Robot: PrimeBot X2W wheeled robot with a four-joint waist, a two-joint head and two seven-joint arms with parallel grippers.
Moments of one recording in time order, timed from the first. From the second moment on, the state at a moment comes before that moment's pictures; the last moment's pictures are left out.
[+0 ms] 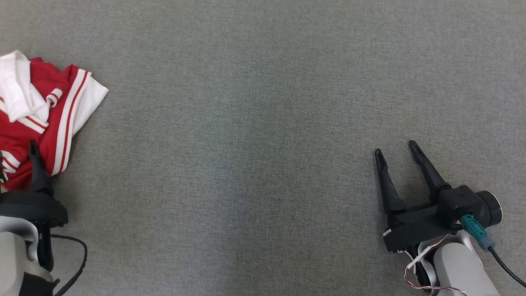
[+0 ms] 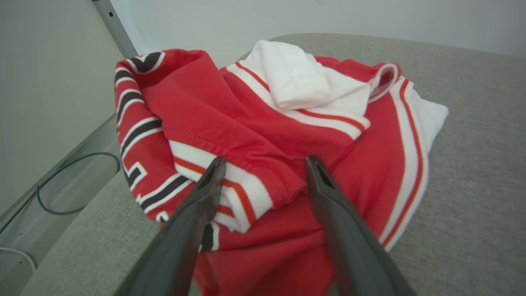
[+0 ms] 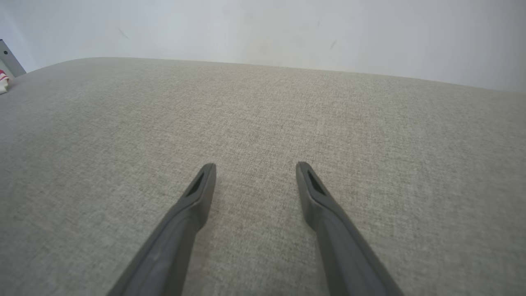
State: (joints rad) left arm -0.70 0.23 0.30 0.72 -0.07 -0.04 -0.26; right arm -0.31 -0.19 0.25 0.19 0.05 0.13 -0.26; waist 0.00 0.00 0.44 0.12
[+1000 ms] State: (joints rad) left arm -0.65 0.06 0.04 0.24 -0.08 -0.12 -0.26; right arm -0.30 -0.15 0.27 0.26 0.09 0.13 -0.26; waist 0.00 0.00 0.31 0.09
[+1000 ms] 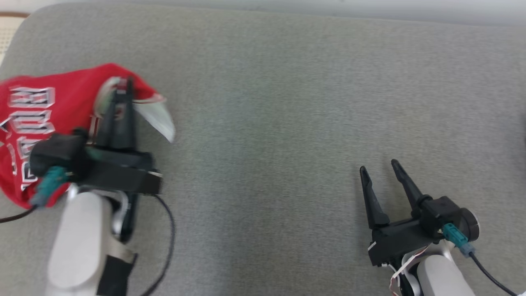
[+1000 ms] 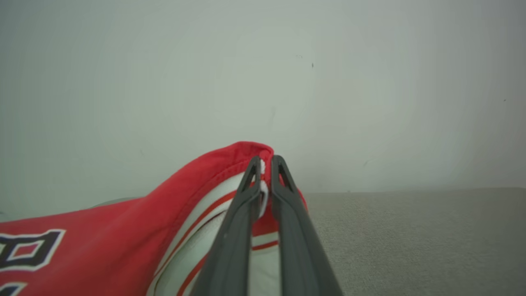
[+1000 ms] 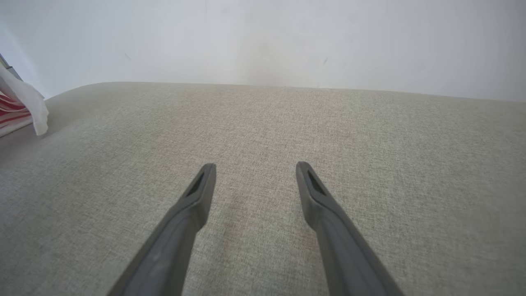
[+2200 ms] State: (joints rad) left arm -0.83 0.05 -0.61 0.31 -0.51 -0.10 -0.26; right arm -0.30 -0.05 0.39 0.27 0.16 0.13 -0.26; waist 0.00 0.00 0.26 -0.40
